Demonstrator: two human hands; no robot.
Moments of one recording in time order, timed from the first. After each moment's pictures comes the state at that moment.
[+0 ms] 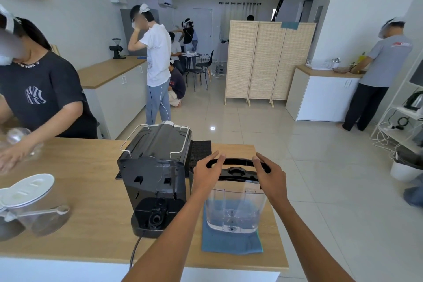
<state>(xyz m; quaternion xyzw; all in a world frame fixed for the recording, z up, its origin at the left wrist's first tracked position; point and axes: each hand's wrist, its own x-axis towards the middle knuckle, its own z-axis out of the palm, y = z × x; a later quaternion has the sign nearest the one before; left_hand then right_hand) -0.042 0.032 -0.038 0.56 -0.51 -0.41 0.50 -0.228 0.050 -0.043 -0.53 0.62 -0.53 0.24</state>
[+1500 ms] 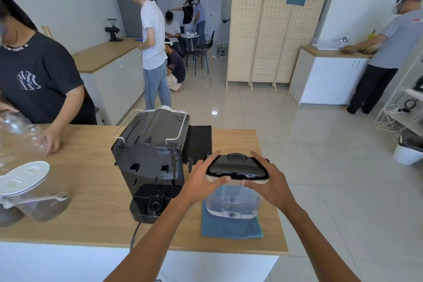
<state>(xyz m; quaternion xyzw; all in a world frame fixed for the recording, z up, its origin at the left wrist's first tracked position) -0.014 0.058 -0.074 0.55 -0.70 -0.34 0.30 -0.256 0.063 -0.093 -0.70 0.54 -0.39 0.25</state>
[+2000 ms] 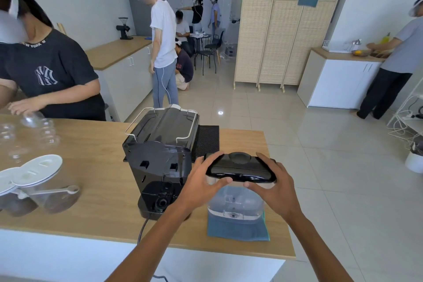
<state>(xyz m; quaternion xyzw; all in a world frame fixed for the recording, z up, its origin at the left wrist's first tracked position) 0.006 0.086 -0.055 0.53 -0.69 -0.32 0.37 -0.233 0.085 -0.075 -0.69 0.52 -0.47 0.21</state>
